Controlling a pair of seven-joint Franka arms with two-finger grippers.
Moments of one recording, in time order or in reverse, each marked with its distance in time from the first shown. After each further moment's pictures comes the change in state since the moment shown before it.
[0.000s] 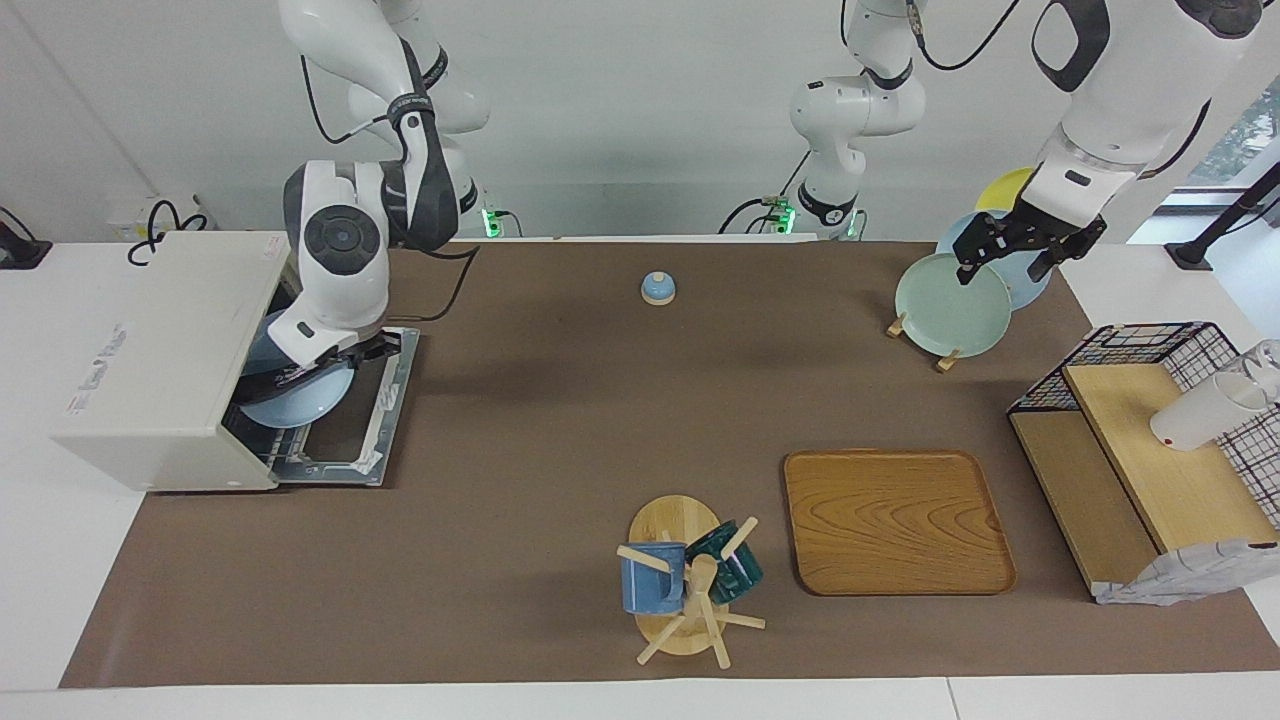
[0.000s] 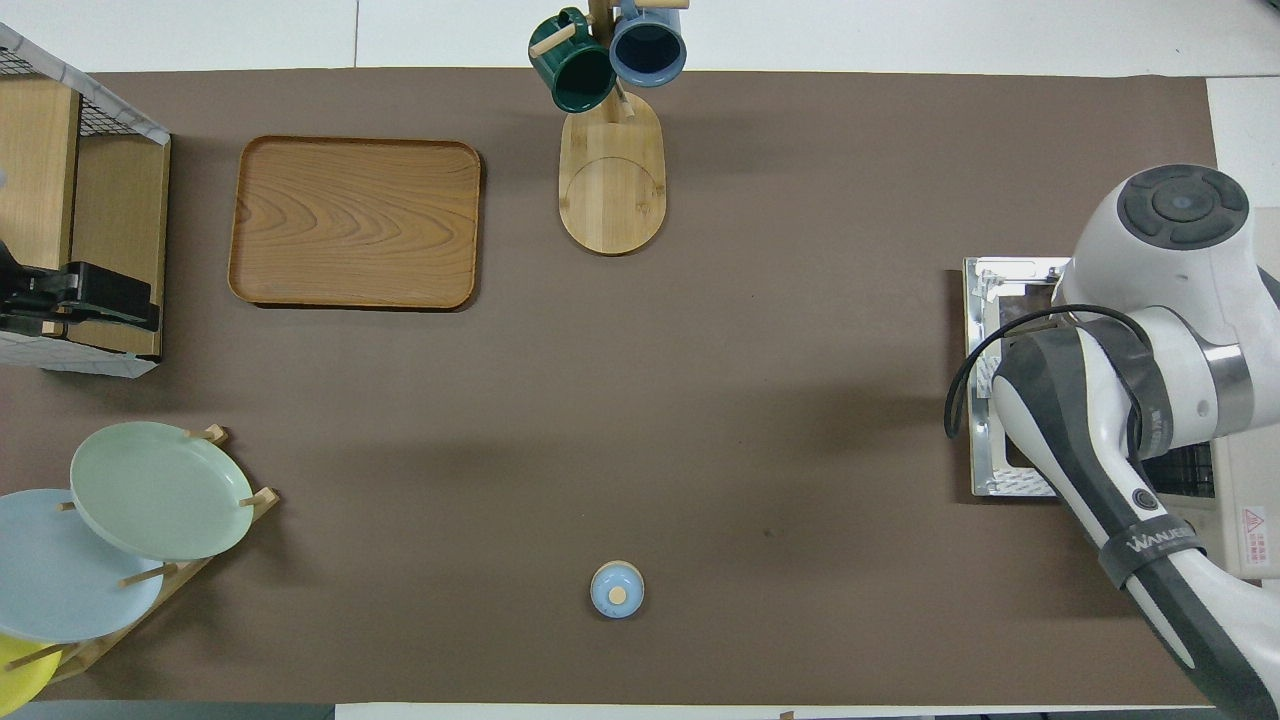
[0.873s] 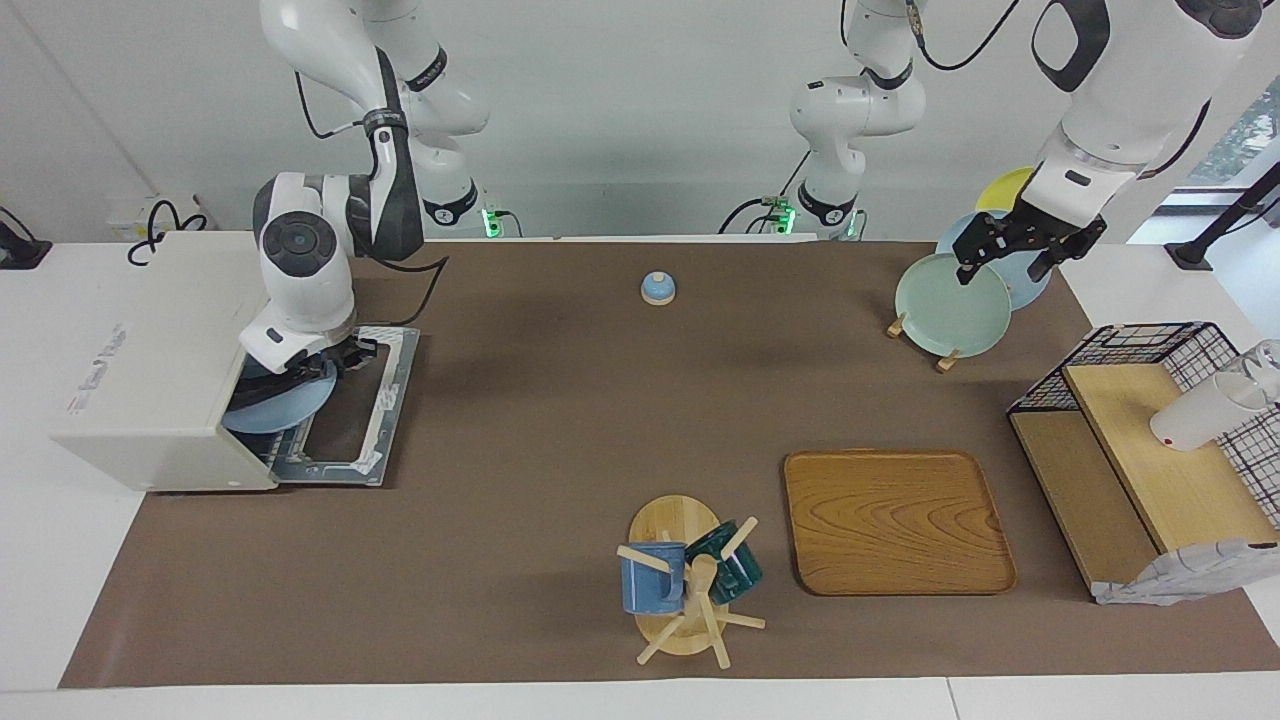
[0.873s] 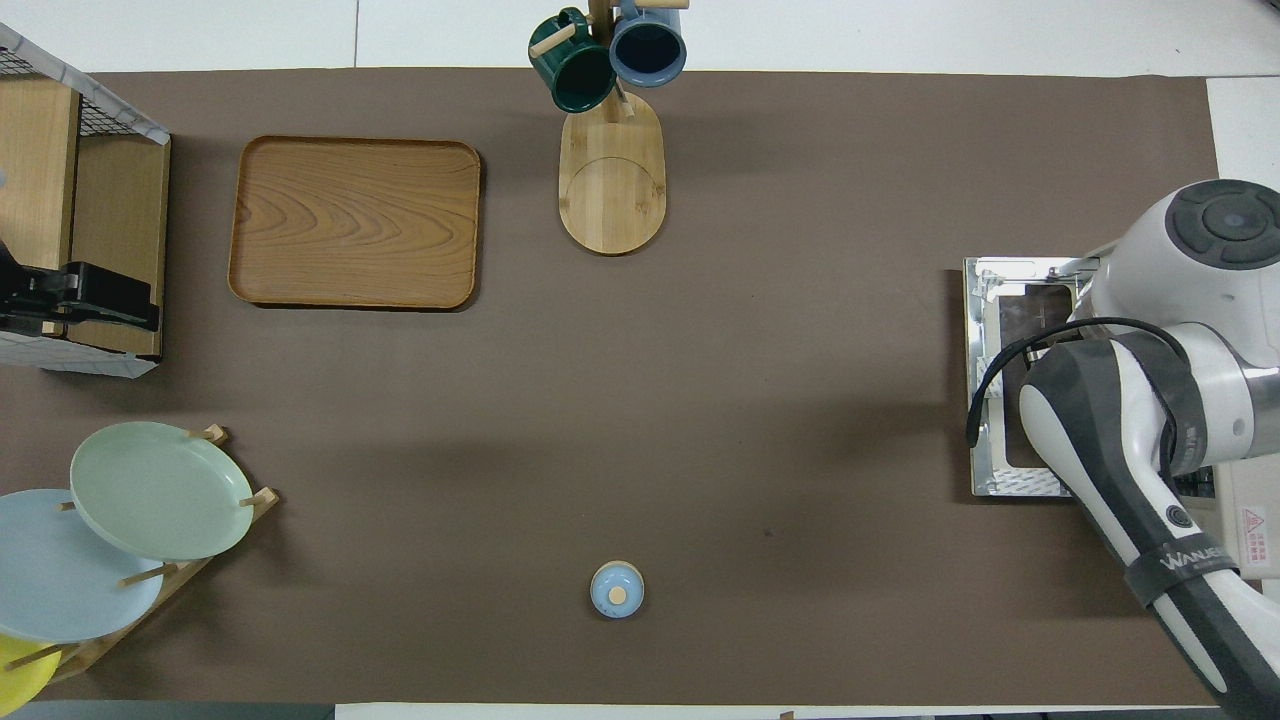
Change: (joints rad) left arm 0.000 0.000 0.000 0.000 0.000 0.000 0.000; right arm -0.033 -0.047 0.016 -0.014 0.057 0.015 -0.035
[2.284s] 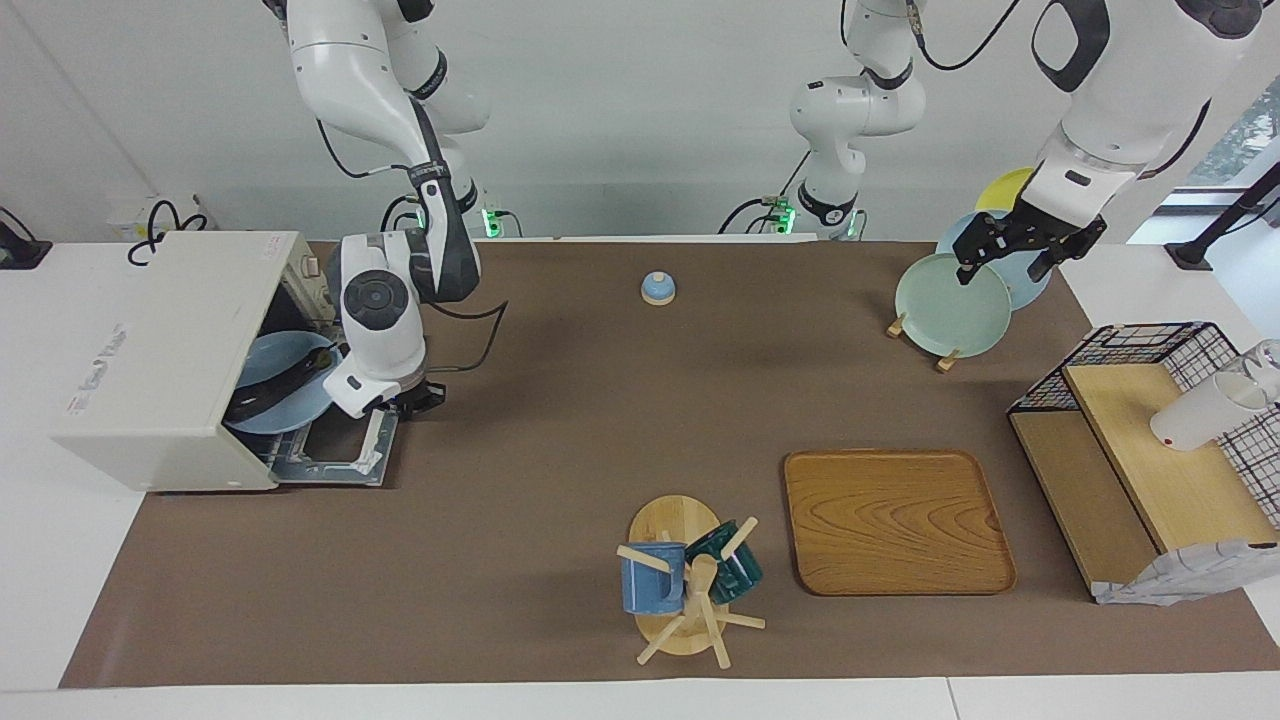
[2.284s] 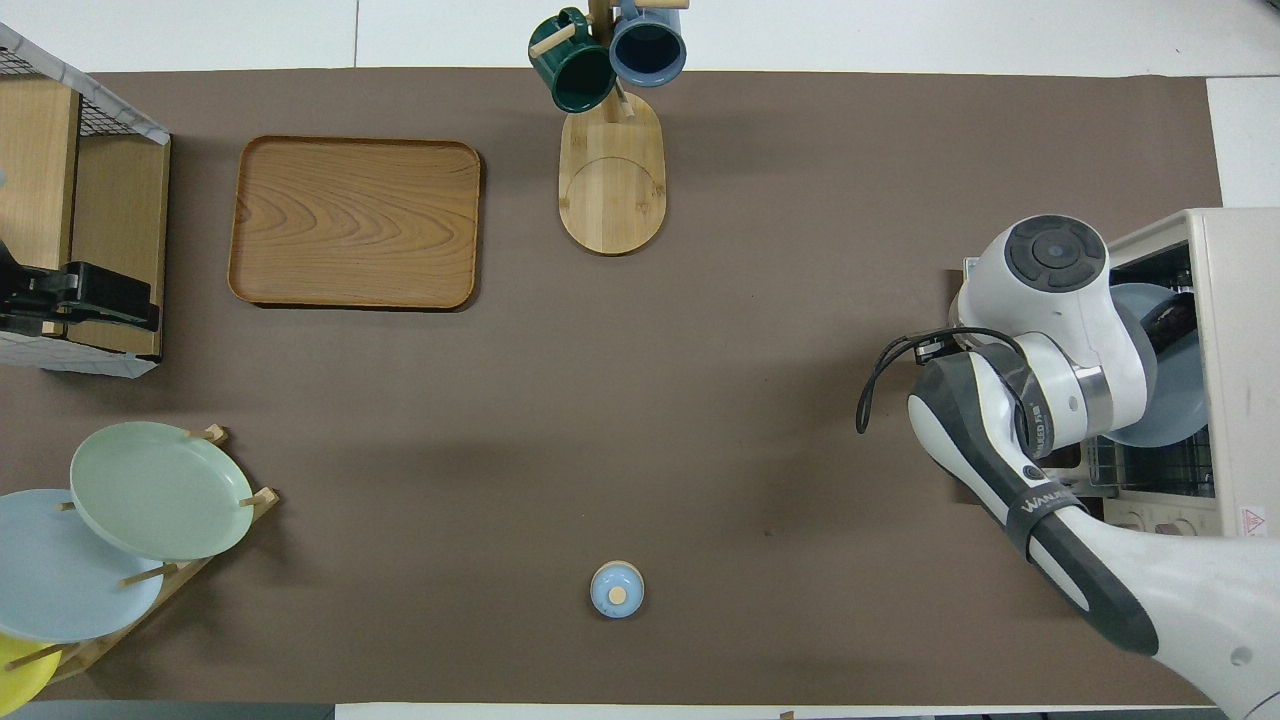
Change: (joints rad) left arm 0.000 0.000 0.000 0.000 0.000 0.000 0.000; right arm 0.087 0.186 0.002 -0.053 0.006 0.250 0.167
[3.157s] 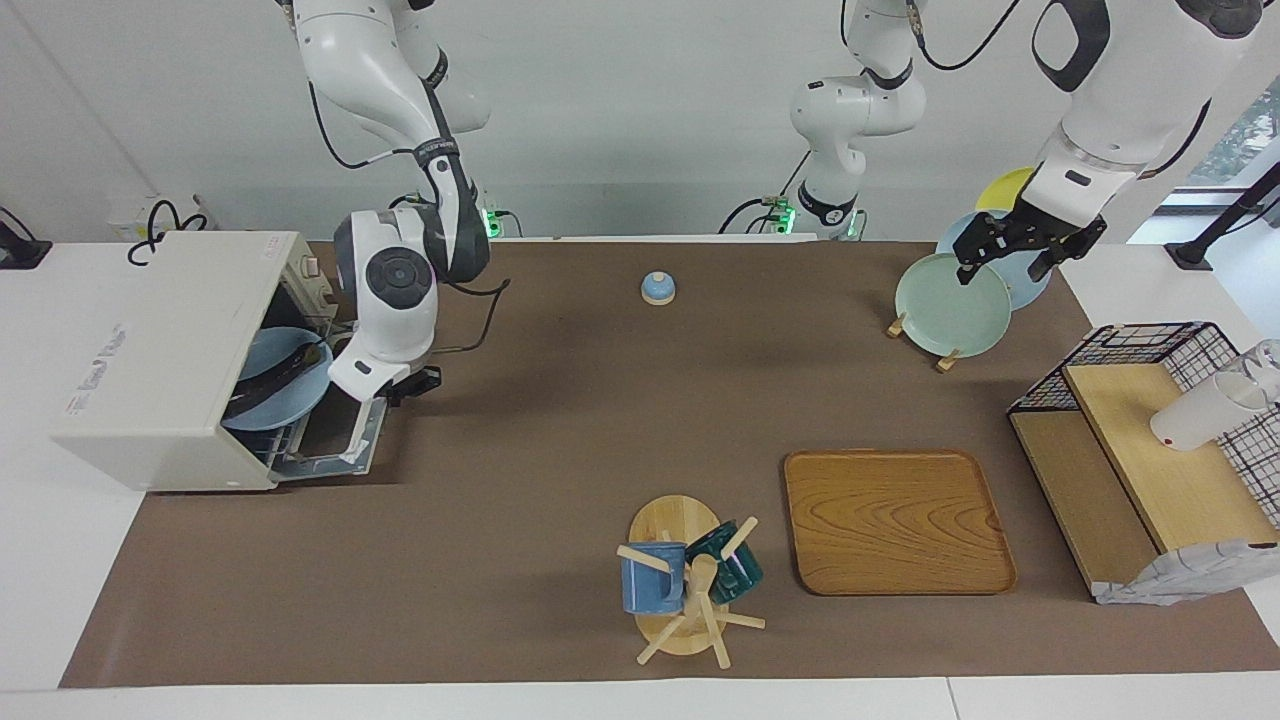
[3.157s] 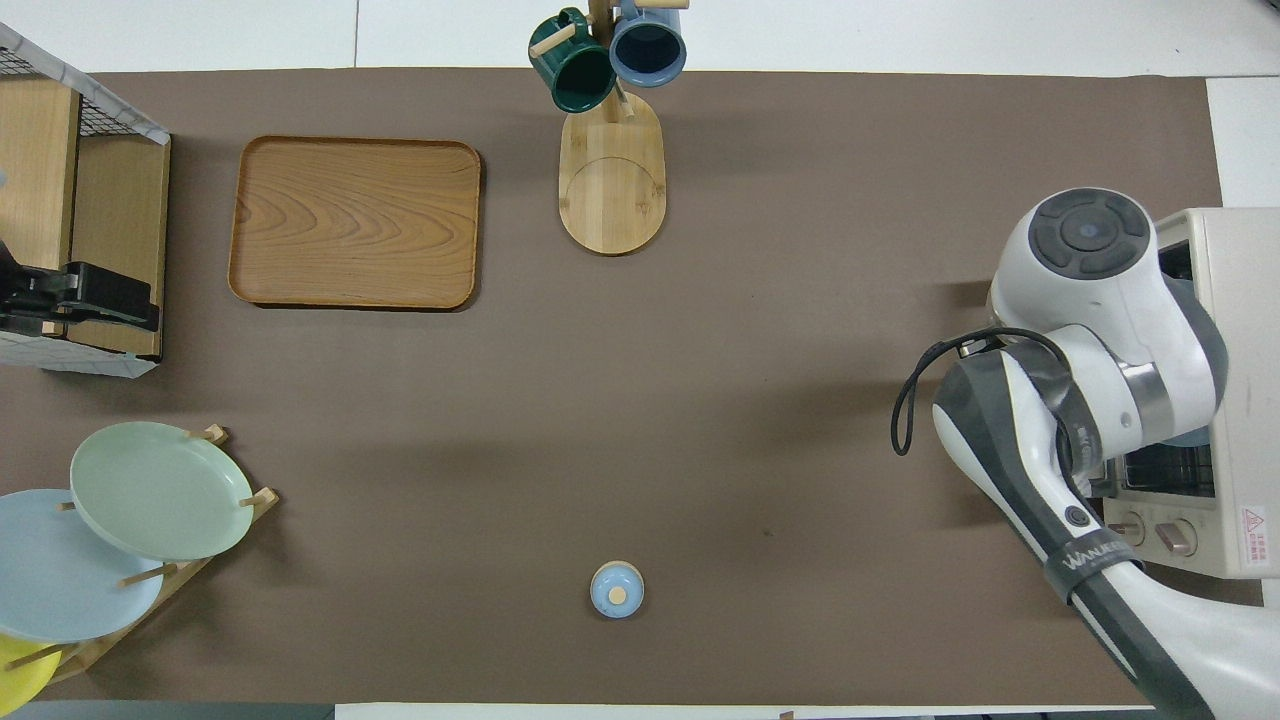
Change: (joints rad) left arm 0.000 0.000 0.000 0.000 0.000 0.000 0.000; right arm -0.003 -0.142 0.015 0.066 -0.091 -0.214 -0.148
